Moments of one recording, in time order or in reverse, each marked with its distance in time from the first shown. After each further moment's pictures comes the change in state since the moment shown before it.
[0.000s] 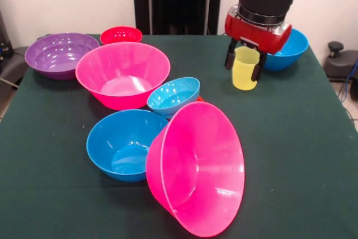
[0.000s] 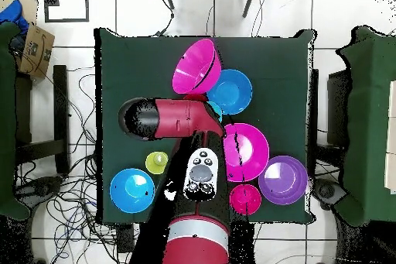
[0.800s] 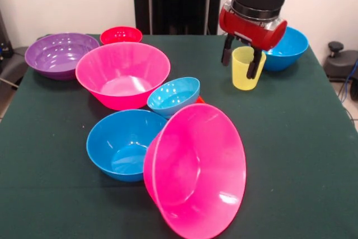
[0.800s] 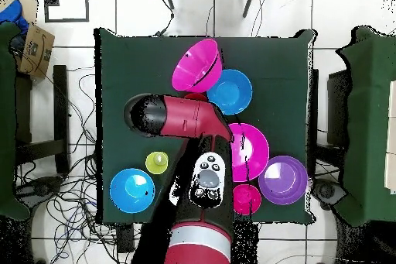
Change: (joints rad) arm 0.002 -0.001 -0.048 0.001 0.111 0.004 0.000
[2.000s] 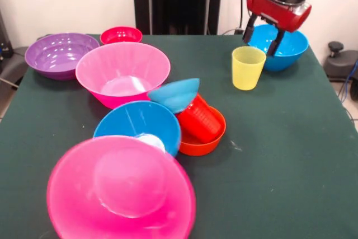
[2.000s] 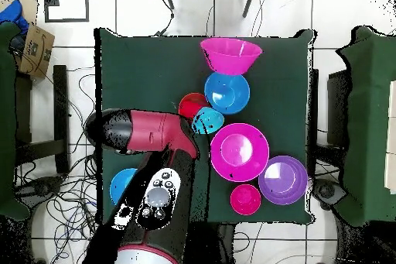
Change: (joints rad) arm 0.184 0.004 -0.130 0.025 0.059 0.113 0.000
